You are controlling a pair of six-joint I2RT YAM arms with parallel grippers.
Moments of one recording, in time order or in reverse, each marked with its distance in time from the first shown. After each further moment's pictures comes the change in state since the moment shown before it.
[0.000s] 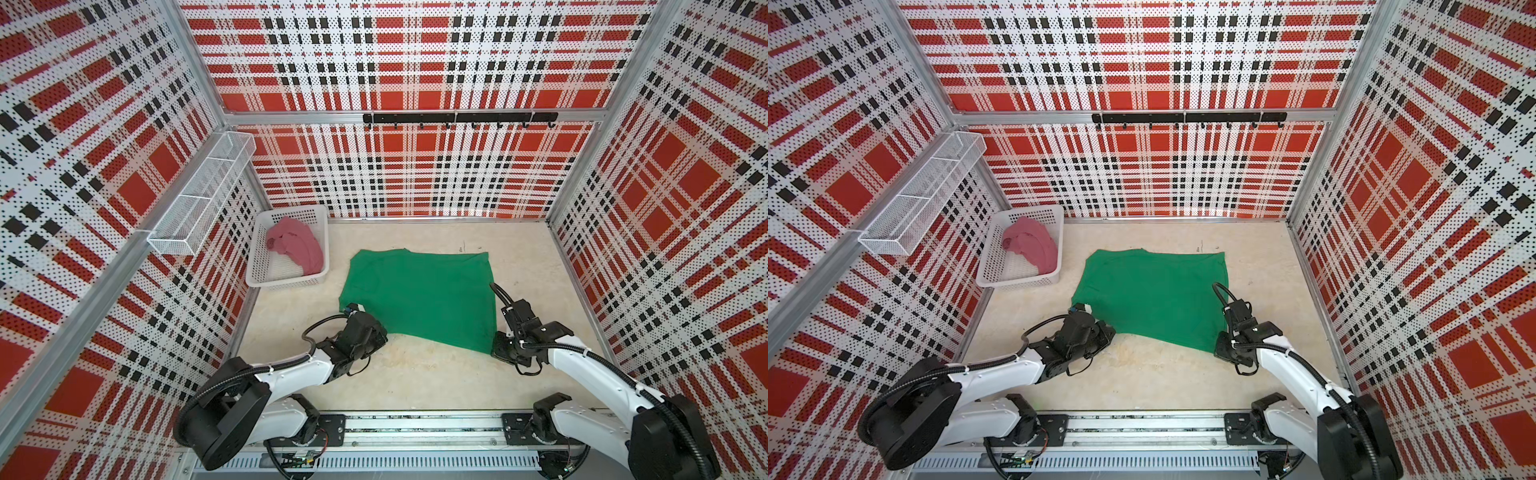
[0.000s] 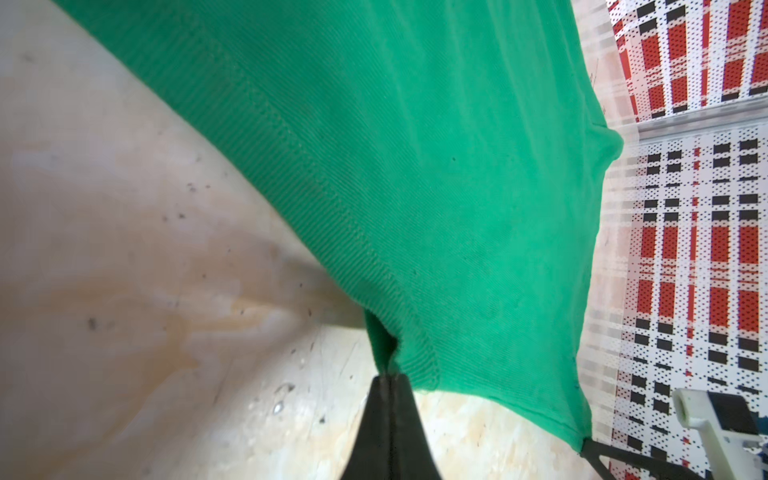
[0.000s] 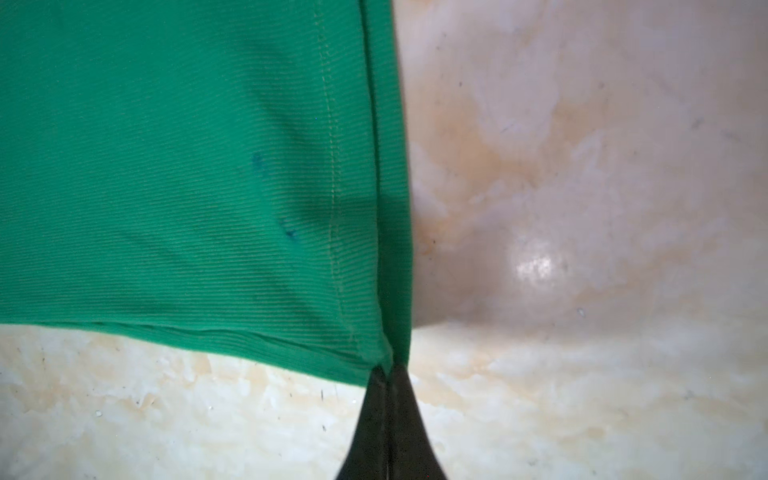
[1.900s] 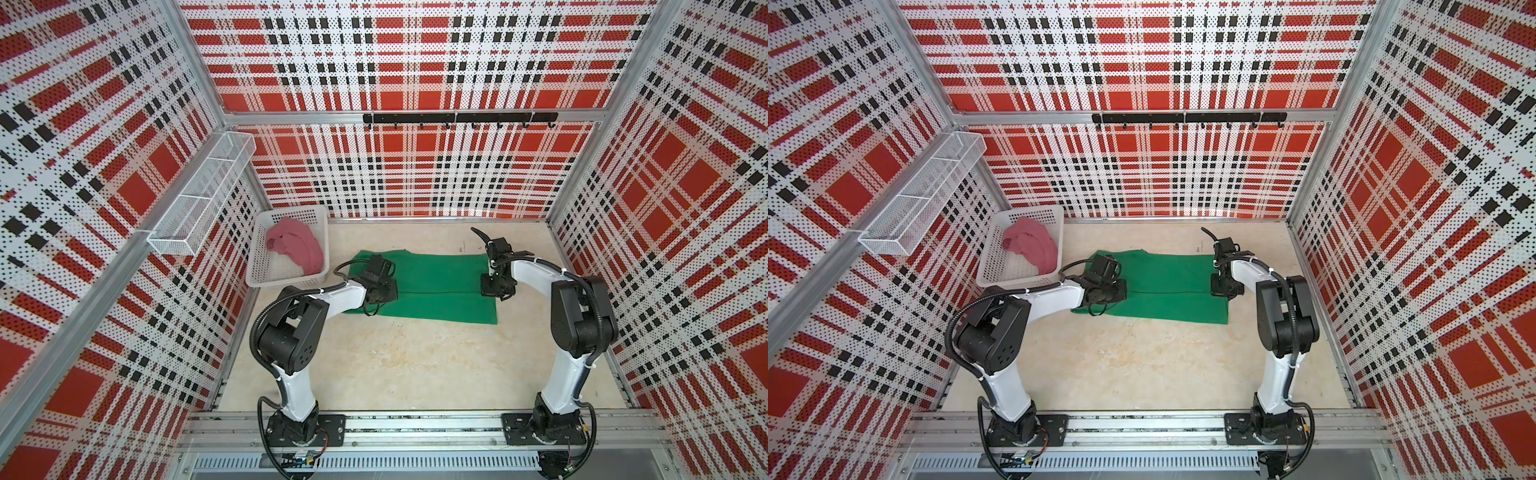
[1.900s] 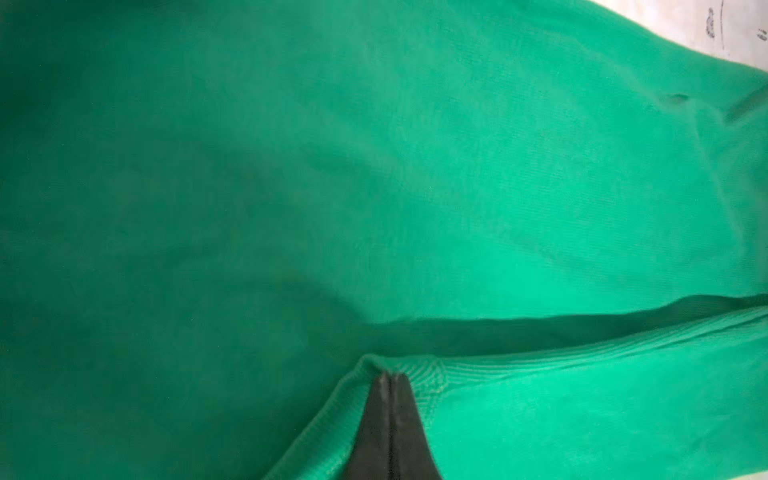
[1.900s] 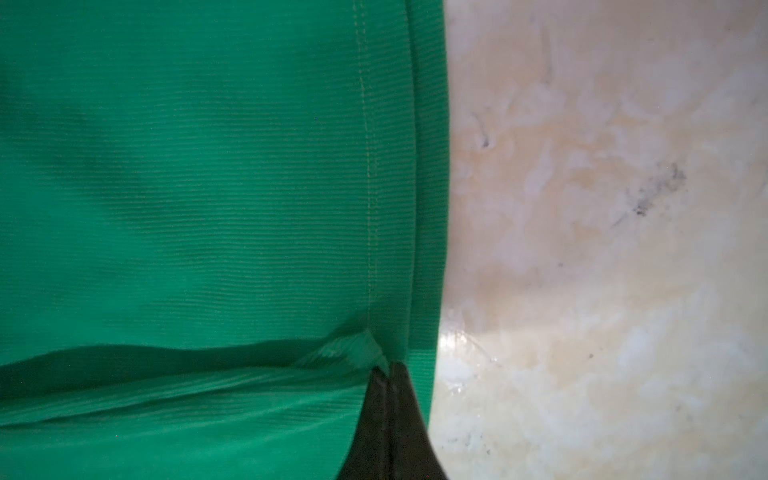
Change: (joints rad) left arm 0.218 0.626 0.730 -0.321 0.075 0.611; right arm -0.185 0.867 0.761 0.058 0.160 -0.426
